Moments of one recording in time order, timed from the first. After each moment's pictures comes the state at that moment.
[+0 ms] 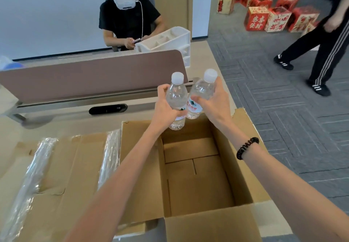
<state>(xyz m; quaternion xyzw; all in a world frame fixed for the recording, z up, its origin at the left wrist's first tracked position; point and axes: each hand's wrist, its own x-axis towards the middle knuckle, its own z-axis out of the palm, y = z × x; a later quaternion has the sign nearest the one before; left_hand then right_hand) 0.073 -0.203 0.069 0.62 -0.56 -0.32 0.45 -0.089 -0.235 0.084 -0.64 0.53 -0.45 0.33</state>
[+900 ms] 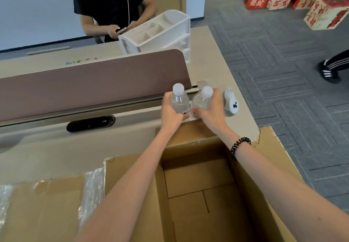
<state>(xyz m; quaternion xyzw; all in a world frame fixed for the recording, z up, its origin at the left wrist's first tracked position) 0.095 -0.363 -0.055 0.68 -0.49 -0.32 0.44 -0.048 -0.377 -0.033 -0.60 0.58 -0.41 0.38</state>
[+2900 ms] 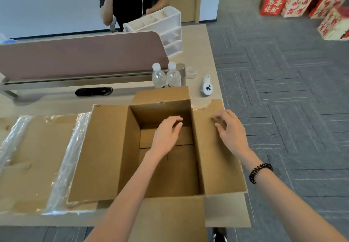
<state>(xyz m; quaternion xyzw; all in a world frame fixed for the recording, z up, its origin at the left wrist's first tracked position) -0.046 -0.164 -0.036 0.70 -0.61 -0.24 0.28 -0.273 -0.226 -0.040 -0.77 0.52 -0.28 0.23</state>
